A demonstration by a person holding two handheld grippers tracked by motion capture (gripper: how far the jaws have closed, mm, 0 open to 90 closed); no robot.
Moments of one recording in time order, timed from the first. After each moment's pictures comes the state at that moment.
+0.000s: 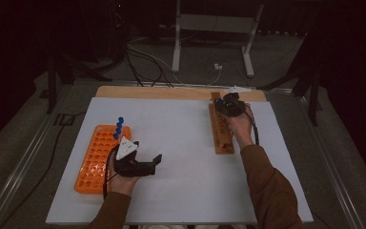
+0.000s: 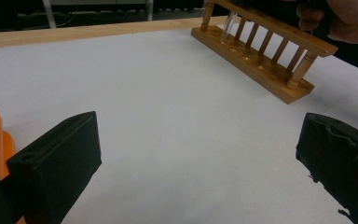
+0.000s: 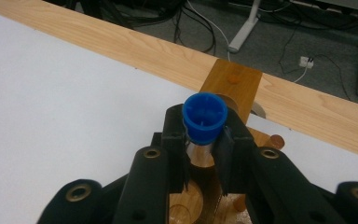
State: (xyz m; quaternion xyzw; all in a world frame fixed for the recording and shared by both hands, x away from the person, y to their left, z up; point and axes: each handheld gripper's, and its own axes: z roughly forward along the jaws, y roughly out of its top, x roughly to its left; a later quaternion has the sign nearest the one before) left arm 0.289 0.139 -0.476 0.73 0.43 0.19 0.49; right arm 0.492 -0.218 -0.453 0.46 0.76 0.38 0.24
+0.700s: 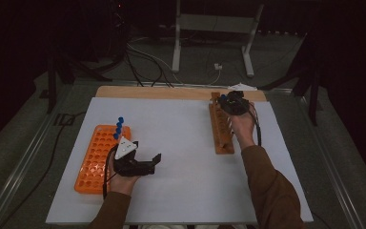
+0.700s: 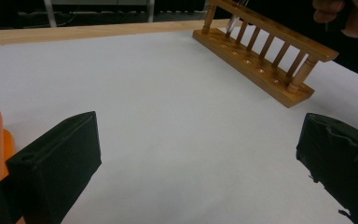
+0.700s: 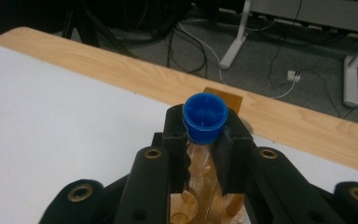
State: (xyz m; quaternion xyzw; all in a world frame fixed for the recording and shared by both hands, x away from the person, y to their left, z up) left arm 0.290 0.140 -0.477 0.72 0.44 0.19 0.50; right arm 0.478 -0.221 -0.430 0.47 0.73 0.41 0.26
